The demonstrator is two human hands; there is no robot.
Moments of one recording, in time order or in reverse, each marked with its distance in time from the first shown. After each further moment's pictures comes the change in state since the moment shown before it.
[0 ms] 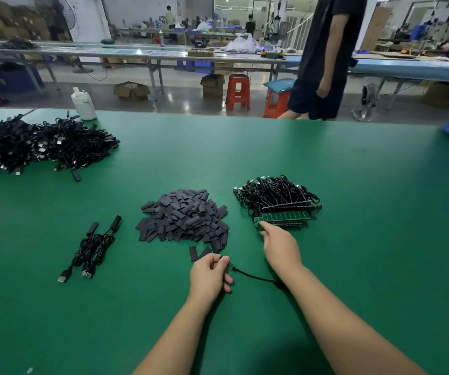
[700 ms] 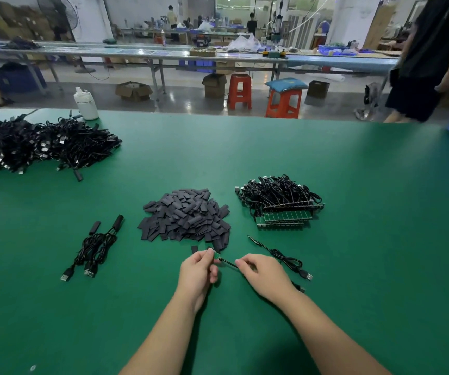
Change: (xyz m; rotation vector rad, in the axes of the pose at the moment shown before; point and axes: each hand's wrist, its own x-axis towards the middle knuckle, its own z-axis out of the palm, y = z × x) left_hand 0.014 -0.006 -0.021 -0.501 -0.034 -0.129; right_hand -0.051 -0.004 0.022 0.167 -0.263 -0.192
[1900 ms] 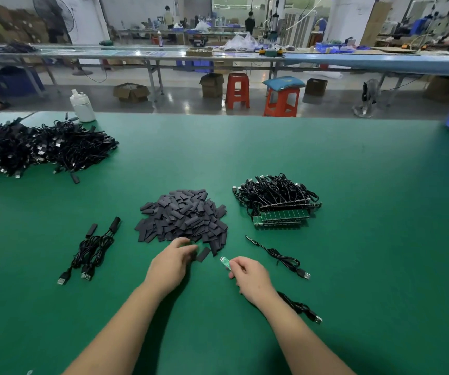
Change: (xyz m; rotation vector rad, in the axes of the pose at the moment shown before) left_hand 0.027 0.040 -0.058 1.567 -0.023 0.546; right_hand 0.002 -0.010 0.032 0.374 -0.009 0.204
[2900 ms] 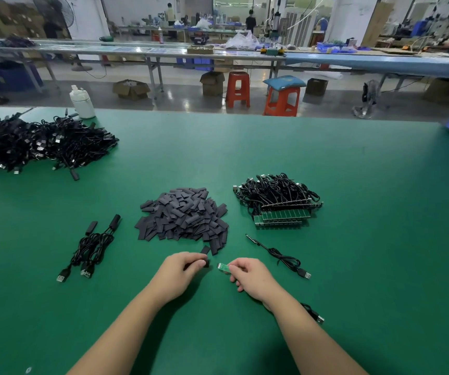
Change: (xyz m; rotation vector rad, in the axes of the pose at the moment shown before) left_hand -0.026 0.018 -0.011 -0.448 -0.121 -0.018; right_hand 0.002 -0.005 -0.008 0.125 -0.163 0.077
